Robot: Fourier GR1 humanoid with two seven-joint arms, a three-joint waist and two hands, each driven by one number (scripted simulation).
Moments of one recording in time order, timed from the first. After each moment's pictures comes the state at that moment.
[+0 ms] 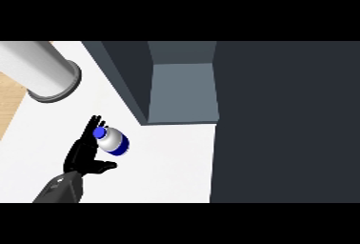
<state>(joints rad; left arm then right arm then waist) -0.45 0.22 0.28 -0.25 0.13 -0.44 -0.69 0.67 -0.04 0.19 -2.24 -0.25 0.33 -0.15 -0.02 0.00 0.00</state>
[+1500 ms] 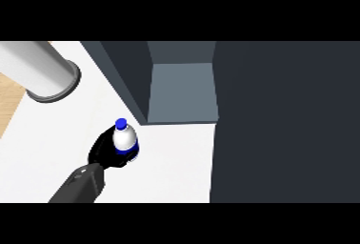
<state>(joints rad) -0.53 0.12 0.27 -0.21 0.14 -0.57 -0.64 0.60 -0.04 0.19 -2.19 -0.25 0.31 -0.13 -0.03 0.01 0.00</state>
